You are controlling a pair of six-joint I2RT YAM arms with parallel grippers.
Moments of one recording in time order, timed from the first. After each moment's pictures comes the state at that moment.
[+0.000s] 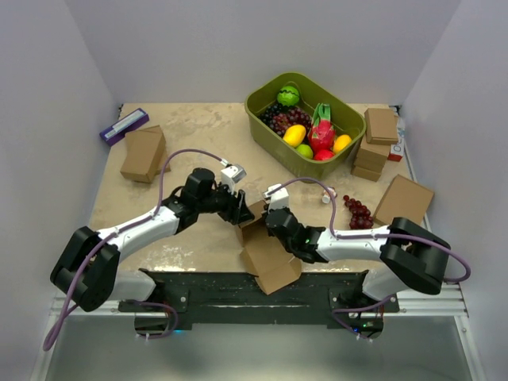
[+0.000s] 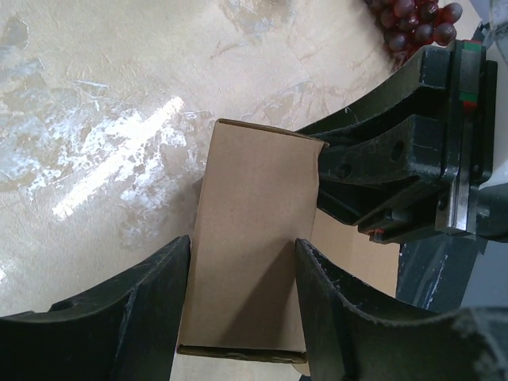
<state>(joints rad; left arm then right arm) -0.59 1.32 0.67 0.06 0.52 -0.22 1.06 1.46 0.58 0.30 0.60 0.37</state>
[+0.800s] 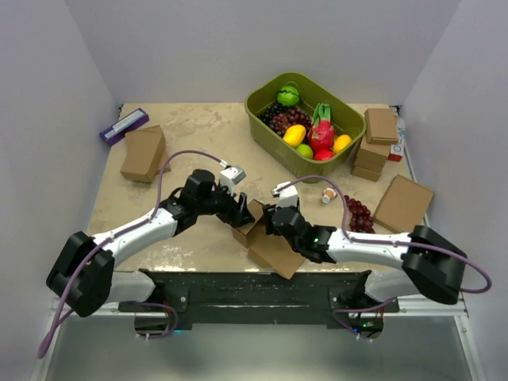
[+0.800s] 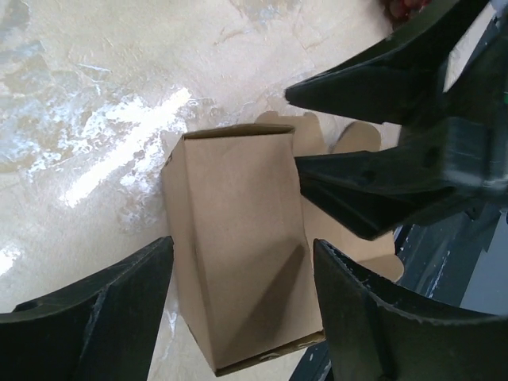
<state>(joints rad) -0.61 1.29 0.68 0.01 0.47 -0.22 1.05 1.38 0.59 0.17 0.62 0.44</state>
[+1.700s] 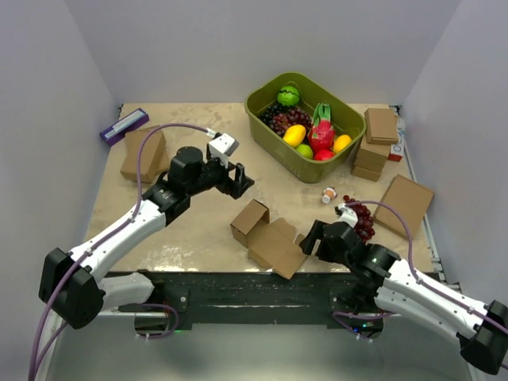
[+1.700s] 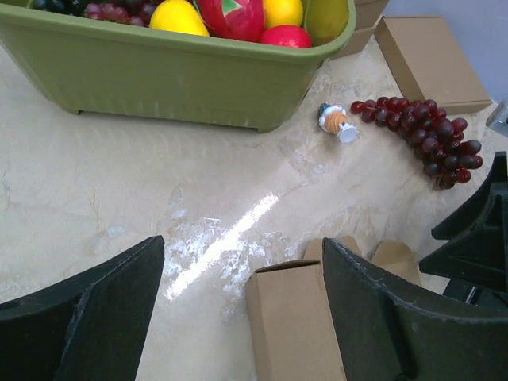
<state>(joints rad) -0.58 1.19 0.91 -0.04 0.27 -0.10 0.84 0.65 0.37 -0.56 0.30 0.98</state>
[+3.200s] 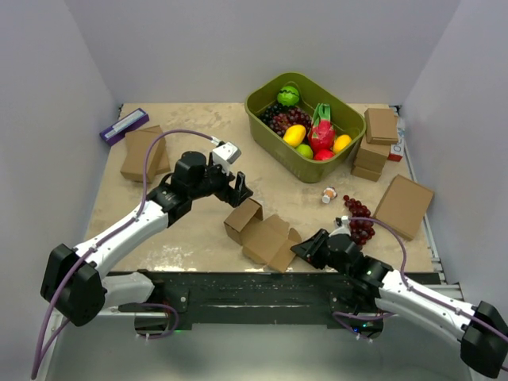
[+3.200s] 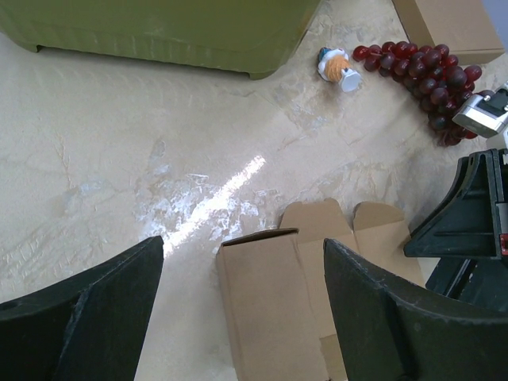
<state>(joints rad) -0.57 1.21 0.86 -0.08 0.32 -0.09 0.84 0.54 0.06 -0.11 0.12 1.37</state>
